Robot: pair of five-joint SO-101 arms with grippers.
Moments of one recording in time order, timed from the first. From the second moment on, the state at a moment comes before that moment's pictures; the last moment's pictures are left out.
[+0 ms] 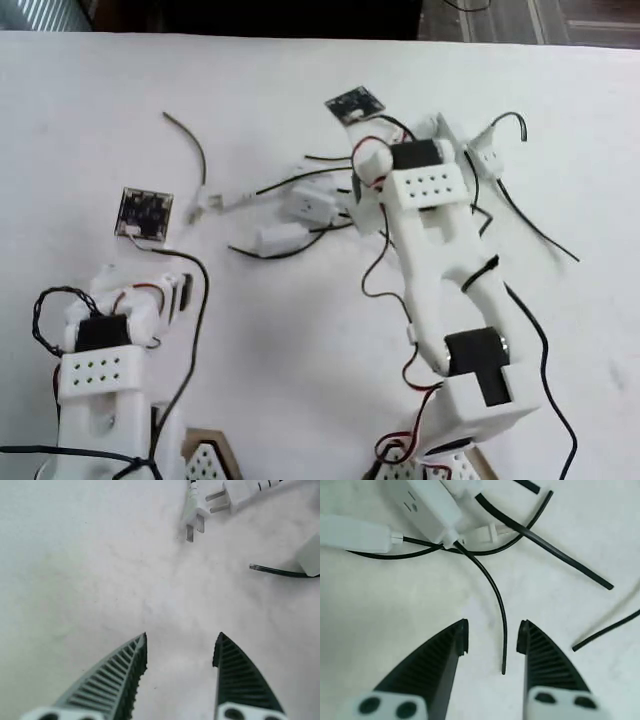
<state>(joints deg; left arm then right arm) -14.9 -56.2 74.2 47.2 -16.8 -14.6 5.1 2.5 76.9 19.4</state>
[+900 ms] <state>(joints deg) -14.9 -56.2 74.2 47.2 -16.8 -23.9 18.0 6.5 40.4 -34.4</state>
